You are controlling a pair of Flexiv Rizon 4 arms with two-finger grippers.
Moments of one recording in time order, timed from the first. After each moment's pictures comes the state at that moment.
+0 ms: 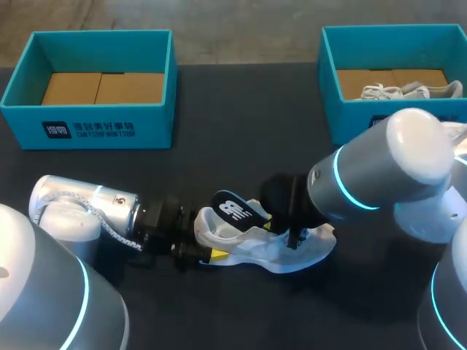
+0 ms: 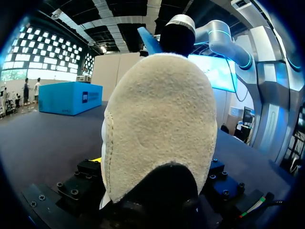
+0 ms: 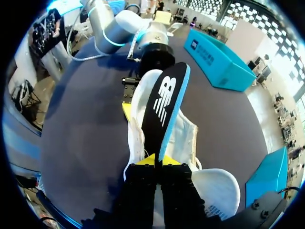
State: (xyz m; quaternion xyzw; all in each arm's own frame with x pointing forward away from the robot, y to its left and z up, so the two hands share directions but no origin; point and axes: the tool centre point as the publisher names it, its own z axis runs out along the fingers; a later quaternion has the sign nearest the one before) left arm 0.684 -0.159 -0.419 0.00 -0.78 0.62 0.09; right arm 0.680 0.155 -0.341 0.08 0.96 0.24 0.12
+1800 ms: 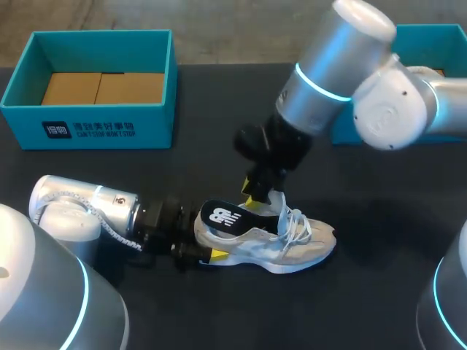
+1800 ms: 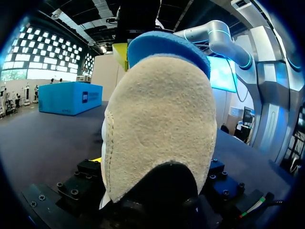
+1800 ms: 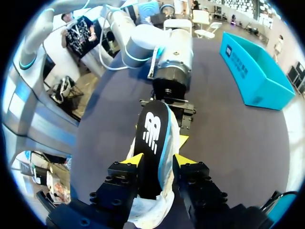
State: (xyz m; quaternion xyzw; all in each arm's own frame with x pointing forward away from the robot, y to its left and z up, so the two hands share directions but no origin) left arm 0.684 -0.159 -0.419 0.00 -0.78 0.62 0.09; right arm 0.715 0.195 -0.303 -0.03 0.97 0.22 -0.09
